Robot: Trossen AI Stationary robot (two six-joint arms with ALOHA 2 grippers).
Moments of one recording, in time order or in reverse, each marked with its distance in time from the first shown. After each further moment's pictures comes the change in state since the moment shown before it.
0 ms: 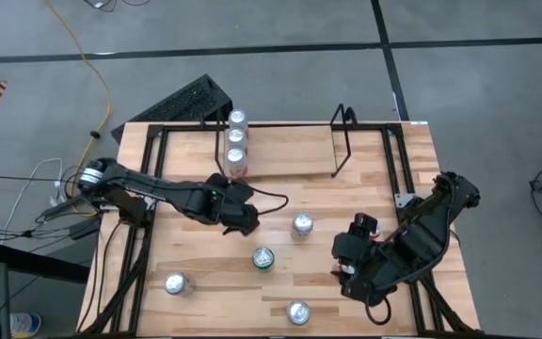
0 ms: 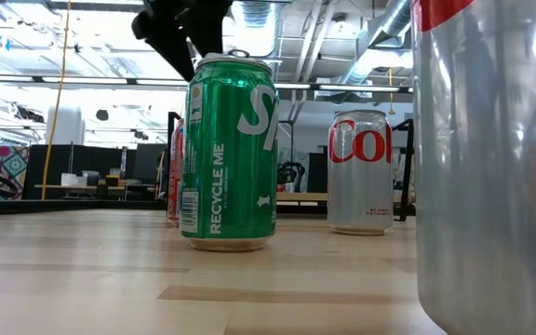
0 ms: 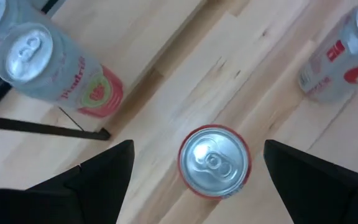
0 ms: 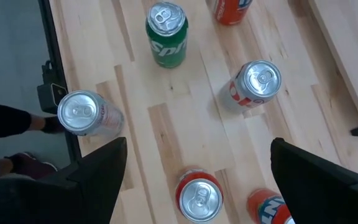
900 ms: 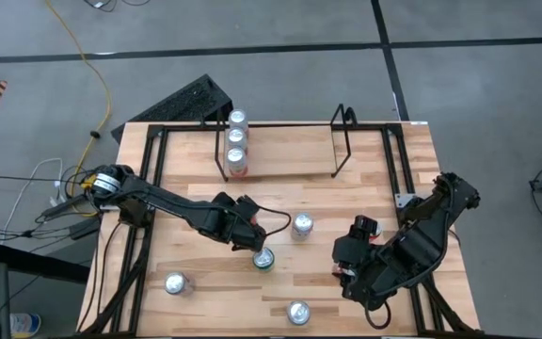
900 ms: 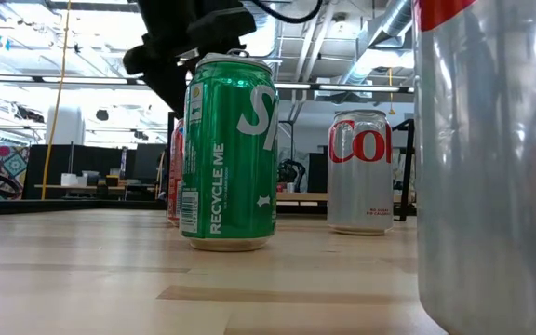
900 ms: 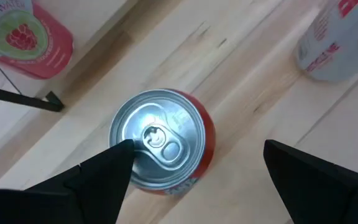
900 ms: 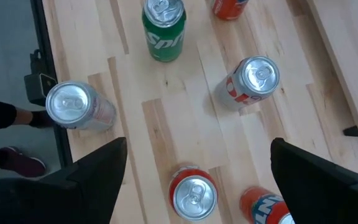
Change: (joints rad) left arm -0.064 0.120 -0.090 0.134 0.028 -0.178; right arm 0.019 0.001 -0.037 0.001 0.012 -0.008
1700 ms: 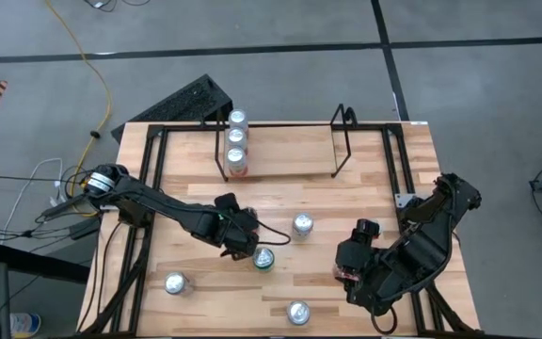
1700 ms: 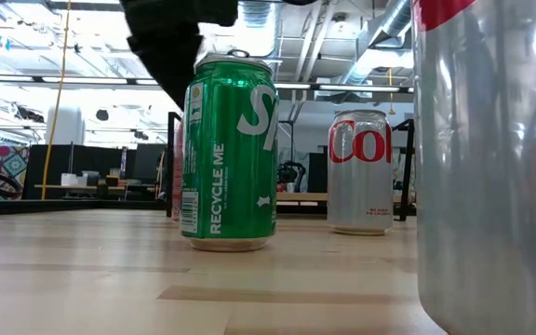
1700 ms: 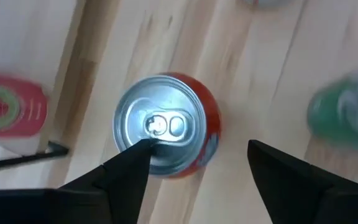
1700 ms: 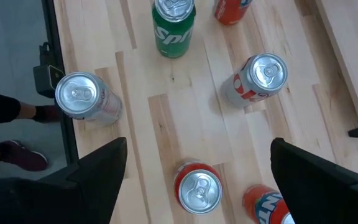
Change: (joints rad) left arm -0.044 -0.049 -0.042 -0.039 0.082 0.409; right arm 0.032 -0.001 0.000 -0.001 0.000 0.000
